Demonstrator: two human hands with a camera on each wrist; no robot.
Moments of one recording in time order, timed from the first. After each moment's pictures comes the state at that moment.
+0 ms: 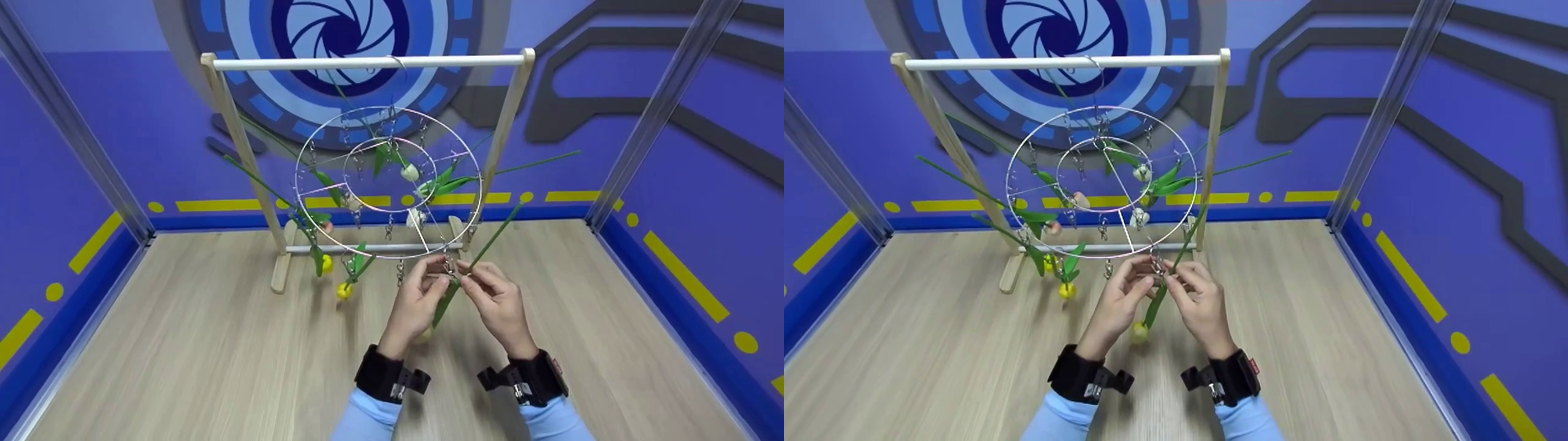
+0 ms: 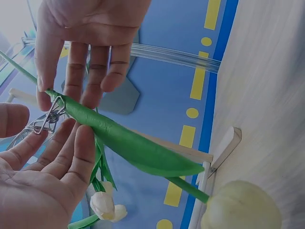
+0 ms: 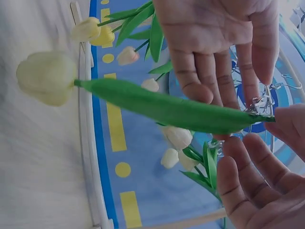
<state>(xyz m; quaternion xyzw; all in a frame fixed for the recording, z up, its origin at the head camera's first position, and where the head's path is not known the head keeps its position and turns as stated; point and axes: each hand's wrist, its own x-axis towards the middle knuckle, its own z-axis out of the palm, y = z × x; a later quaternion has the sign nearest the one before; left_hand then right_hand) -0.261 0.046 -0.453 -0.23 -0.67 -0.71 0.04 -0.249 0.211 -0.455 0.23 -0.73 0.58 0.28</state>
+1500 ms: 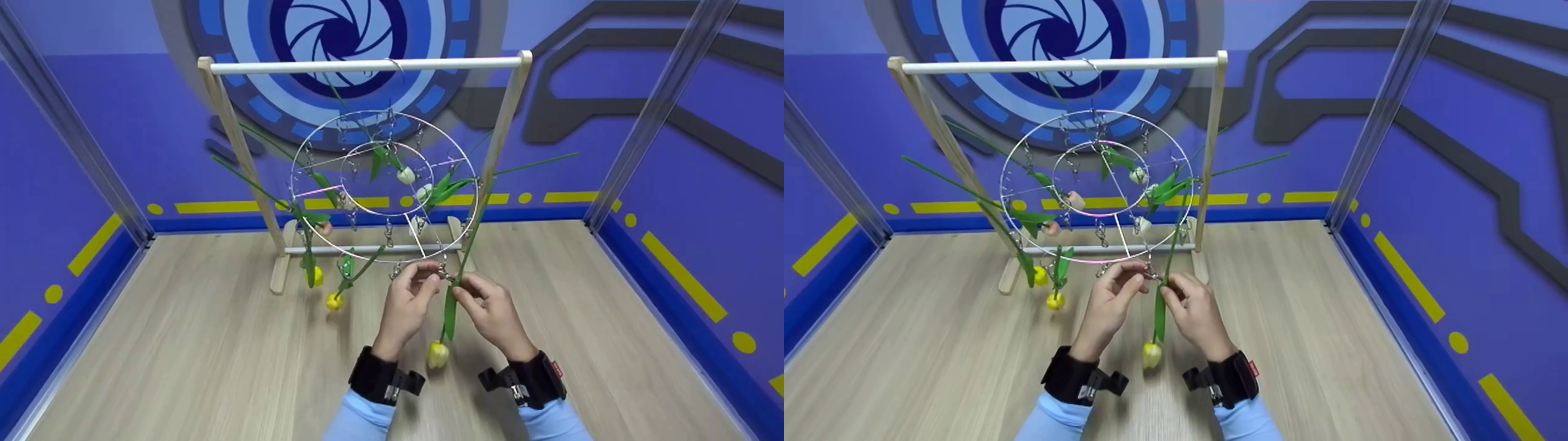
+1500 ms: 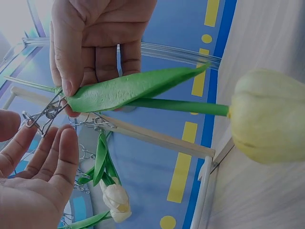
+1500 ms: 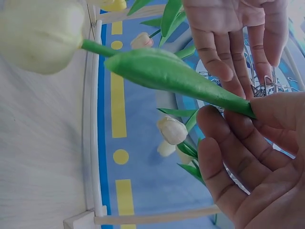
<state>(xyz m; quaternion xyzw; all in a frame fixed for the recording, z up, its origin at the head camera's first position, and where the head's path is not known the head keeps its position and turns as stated) -0.257 0.040 -0.450 -0.20 -0.65 -0.72 0.09 -0.246 0.211 -0.457 0.22 -0.80 0.50 0.24</state>
